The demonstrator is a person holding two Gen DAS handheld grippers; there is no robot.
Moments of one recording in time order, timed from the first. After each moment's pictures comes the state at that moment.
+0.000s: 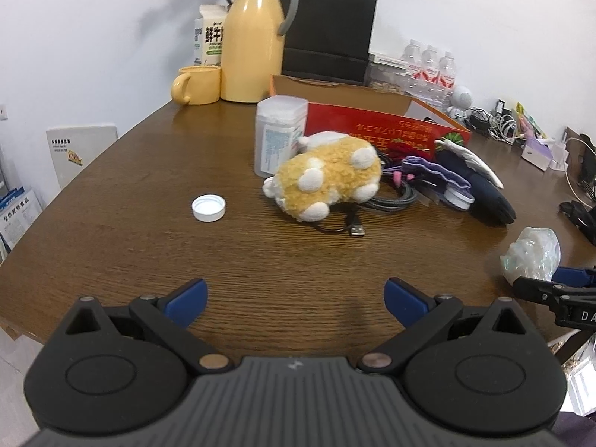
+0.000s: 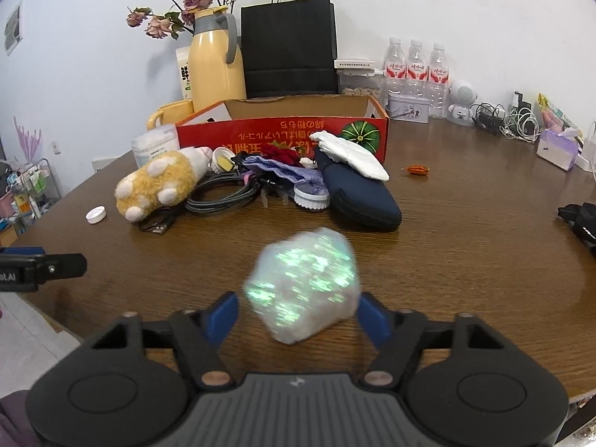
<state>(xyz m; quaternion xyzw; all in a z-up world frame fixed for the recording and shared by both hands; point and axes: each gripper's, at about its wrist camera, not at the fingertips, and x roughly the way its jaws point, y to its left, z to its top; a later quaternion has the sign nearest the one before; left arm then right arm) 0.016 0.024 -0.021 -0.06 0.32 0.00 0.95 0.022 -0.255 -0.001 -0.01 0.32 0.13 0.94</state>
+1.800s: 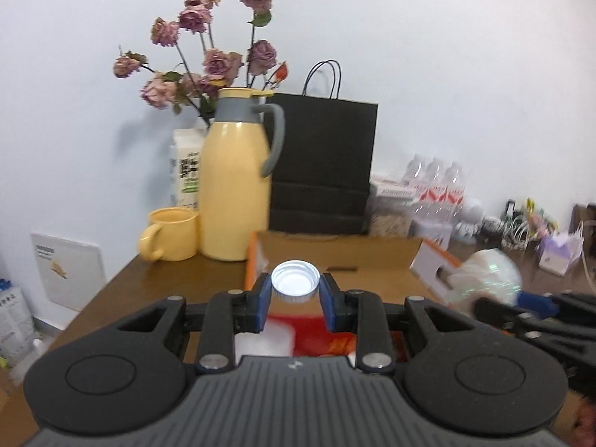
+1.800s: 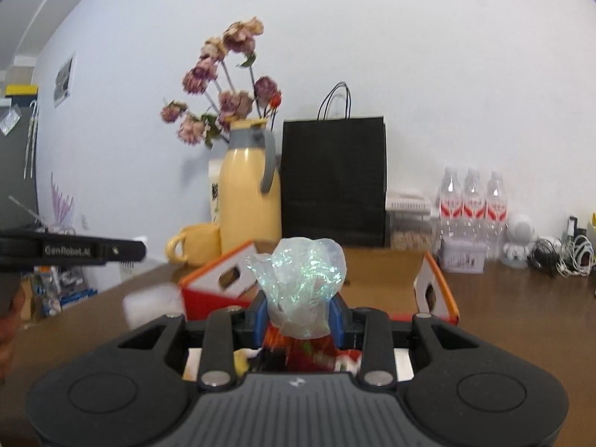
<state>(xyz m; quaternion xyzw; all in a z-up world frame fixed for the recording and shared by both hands) 0.169 0.009 0.061 -0.05 0.15 0.00 0.99 0.150 -0.211 0.061 -0.01 0.12 0.20 0.97</state>
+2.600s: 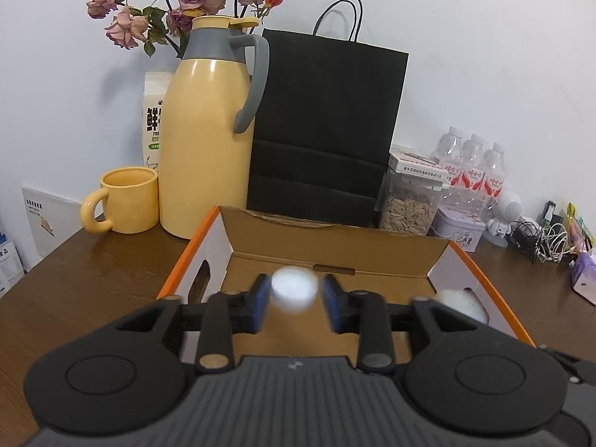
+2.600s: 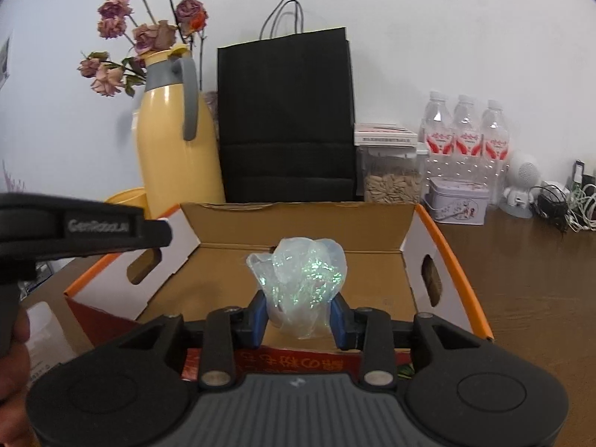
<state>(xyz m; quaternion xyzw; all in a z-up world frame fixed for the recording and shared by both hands) 0.294 -0.032 0.031 -0.08 0.22 0.04 0.97 0.291 -0.199 0.030 0.00 0.23 0.14 0.96</state>
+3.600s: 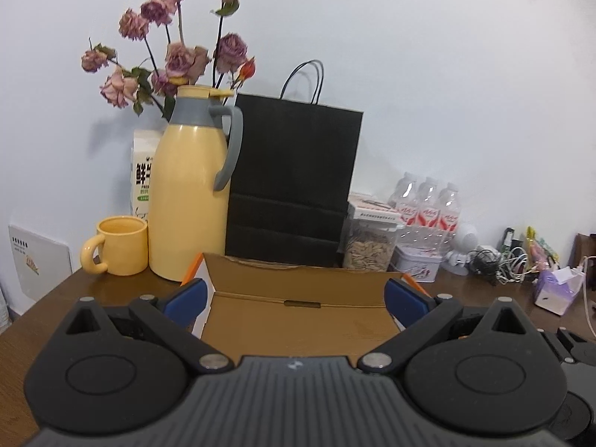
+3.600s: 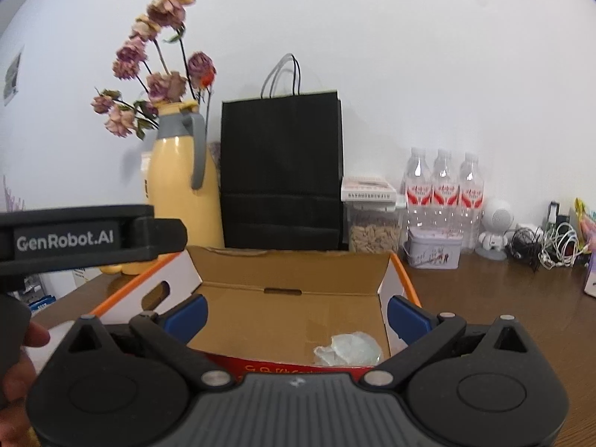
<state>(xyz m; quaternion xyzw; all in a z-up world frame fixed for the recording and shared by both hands) 0.230 -0.040 0.064 -0.08 0.14 0.00 0.99 0.237 -0.213 0.063 -0.01 0.16 0.14 0.98</state>
